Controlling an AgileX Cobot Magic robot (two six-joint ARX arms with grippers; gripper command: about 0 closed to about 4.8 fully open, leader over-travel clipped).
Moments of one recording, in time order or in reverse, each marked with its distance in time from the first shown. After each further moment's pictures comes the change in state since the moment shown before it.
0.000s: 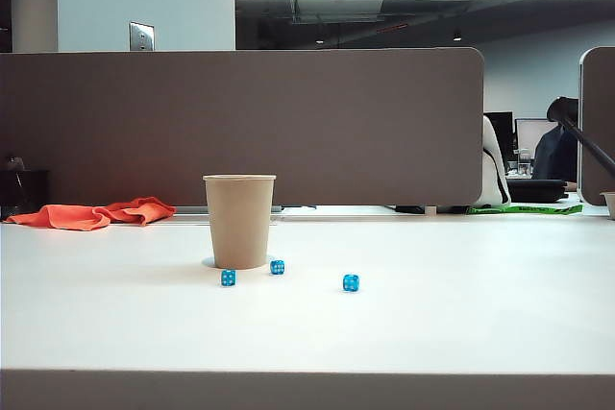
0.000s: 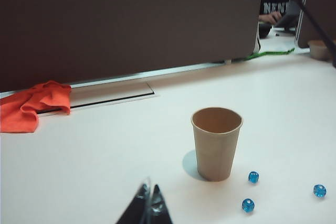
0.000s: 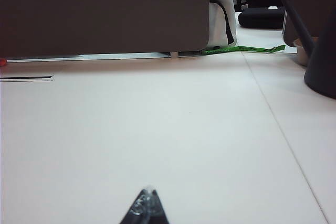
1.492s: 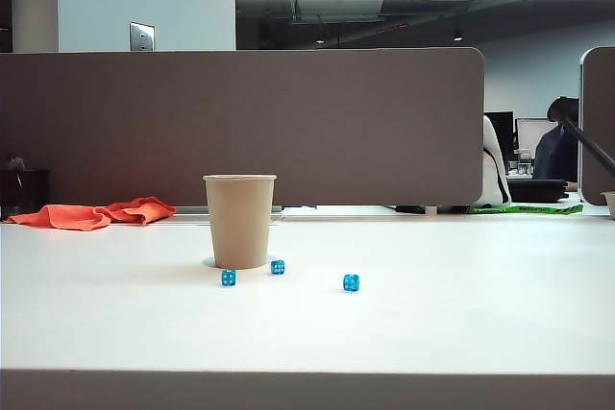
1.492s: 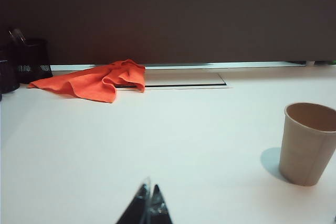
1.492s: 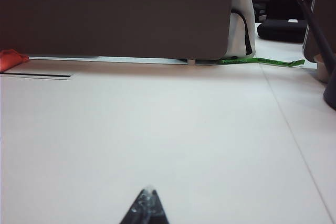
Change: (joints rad) left arm 0.303 0.000 -0.112 0.108 0.049 -0.055; right arm 0.000 0.000 0.000 0.027 -0.067 -0.047
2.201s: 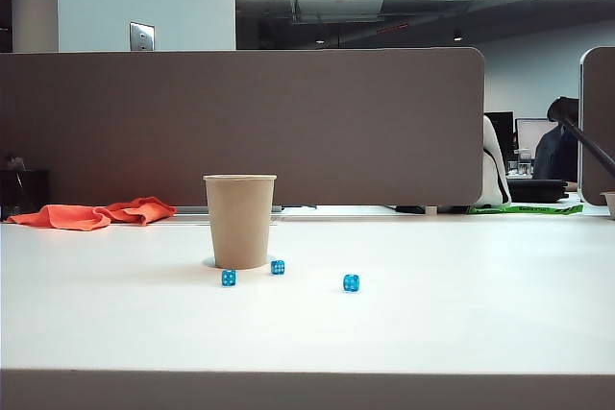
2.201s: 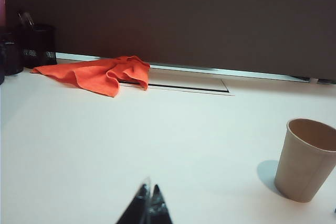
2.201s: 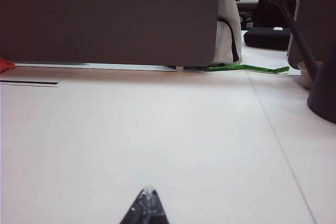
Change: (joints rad) left arm -0.070 0.000 0.000 0.000 -0.111 -0.102; right arm 0.000 0.000 0.000 0.021 0.041 -0.008
